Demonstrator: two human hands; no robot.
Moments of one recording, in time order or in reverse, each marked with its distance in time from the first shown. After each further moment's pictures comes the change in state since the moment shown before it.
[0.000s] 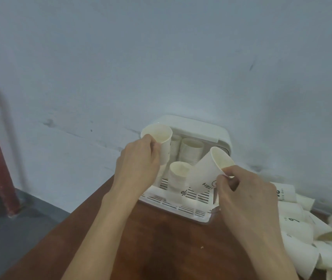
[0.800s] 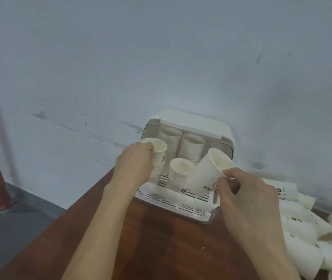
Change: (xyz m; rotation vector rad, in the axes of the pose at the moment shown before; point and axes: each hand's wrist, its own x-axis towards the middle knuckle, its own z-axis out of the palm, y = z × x) left_hand 0.024 -0.035 0.032 0.276 -0.177 -0.015; right_hand -0.001 -0.002 0.009 -0.006 -0.048 0.047
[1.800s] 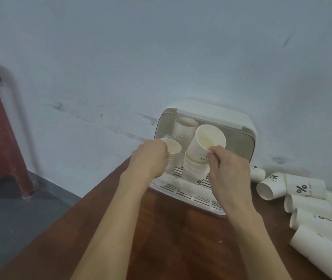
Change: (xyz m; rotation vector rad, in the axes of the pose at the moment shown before) left_hand 0.001 -0.007 0.010 0.038 -0.185 -0.045; right_hand 0.042 0.012 0.084 -0.024 0.058 -0.243
